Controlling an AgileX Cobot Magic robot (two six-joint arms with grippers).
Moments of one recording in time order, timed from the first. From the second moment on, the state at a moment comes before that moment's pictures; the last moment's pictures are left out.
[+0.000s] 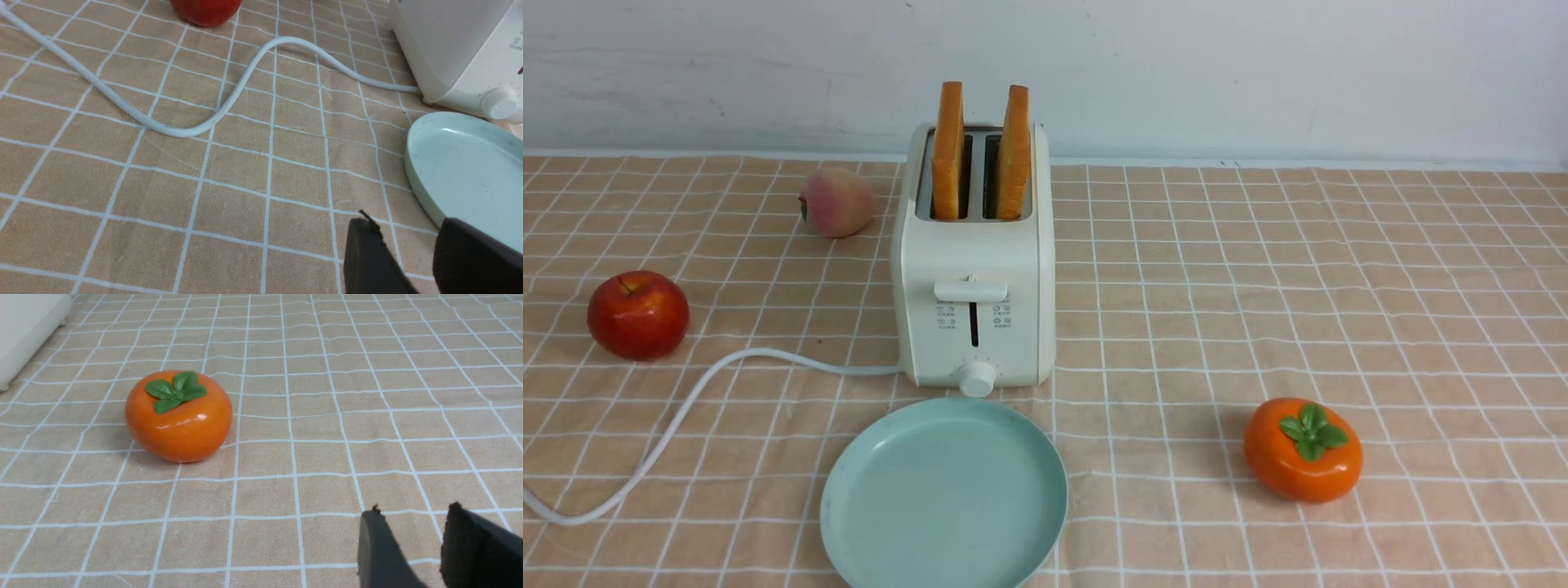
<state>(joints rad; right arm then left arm) -0.01 -0.01 0.02 0.10 0.38 -0.06 -0.10 -0.01 0.03 0.06 0.39 -0.44</state>
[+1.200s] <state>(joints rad) -0.01 -0.01 0.02 0.90 0.02 0.18 -0.10 0.05 -0.23 -0.41 0.04 -0.51</state>
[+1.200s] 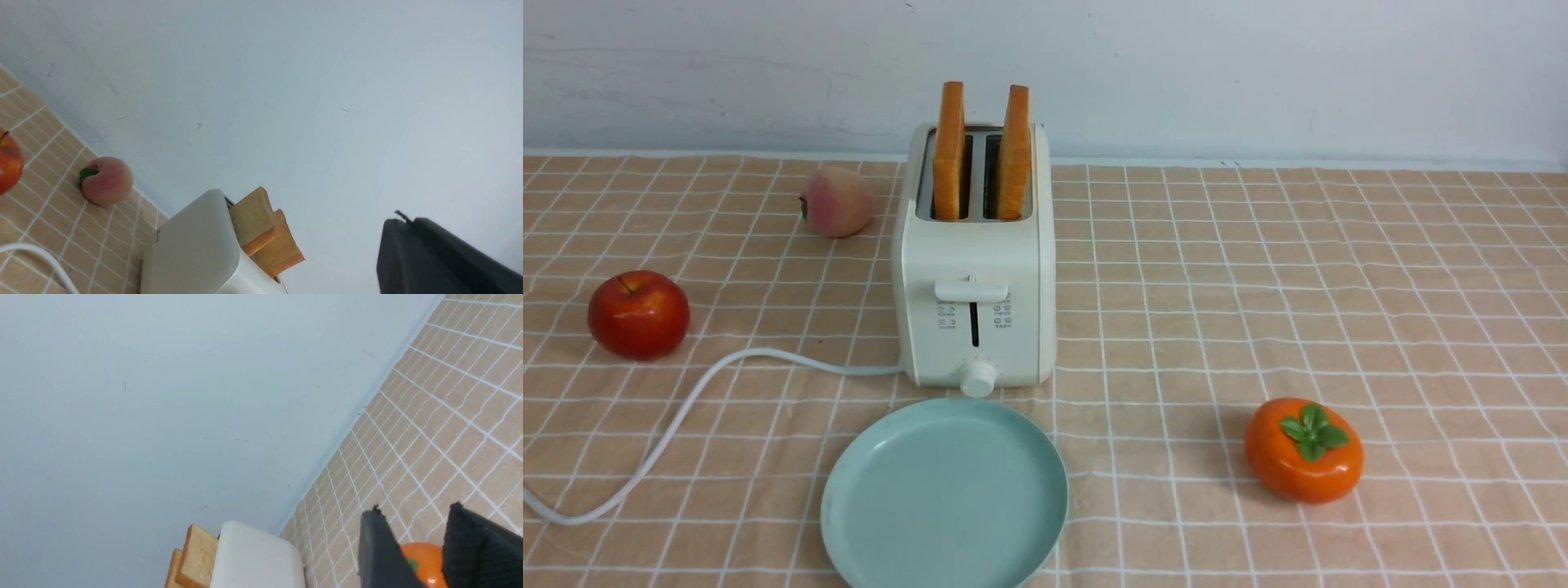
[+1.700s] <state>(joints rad) 0.00 0.45 -0.61 0.62 0.83 -0.05 -0.10 1.02 -1.03 -0.33 0.86 -0.21</state>
